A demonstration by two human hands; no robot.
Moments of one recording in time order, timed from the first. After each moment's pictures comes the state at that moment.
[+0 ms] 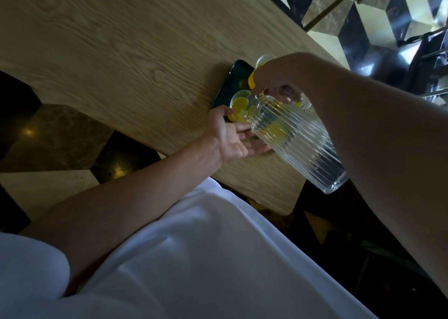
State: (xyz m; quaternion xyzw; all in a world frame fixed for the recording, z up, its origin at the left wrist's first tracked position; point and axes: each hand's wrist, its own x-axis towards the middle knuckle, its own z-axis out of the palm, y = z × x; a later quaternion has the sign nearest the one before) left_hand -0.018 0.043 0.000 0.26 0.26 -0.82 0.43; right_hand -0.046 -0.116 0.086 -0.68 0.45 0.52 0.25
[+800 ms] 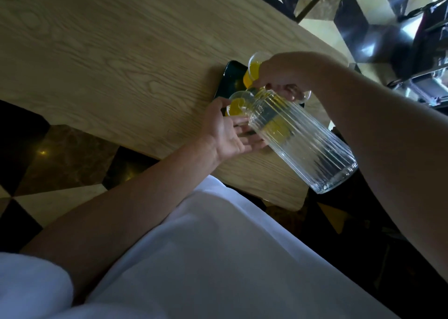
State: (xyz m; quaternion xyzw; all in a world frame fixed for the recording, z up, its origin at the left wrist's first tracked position) left_hand -0.005 0.035 0.020 0.33 0.19 -0.82 0.43; right_hand -0.069 -0.113 0.112 -0.69 0.56 0.32 0.34
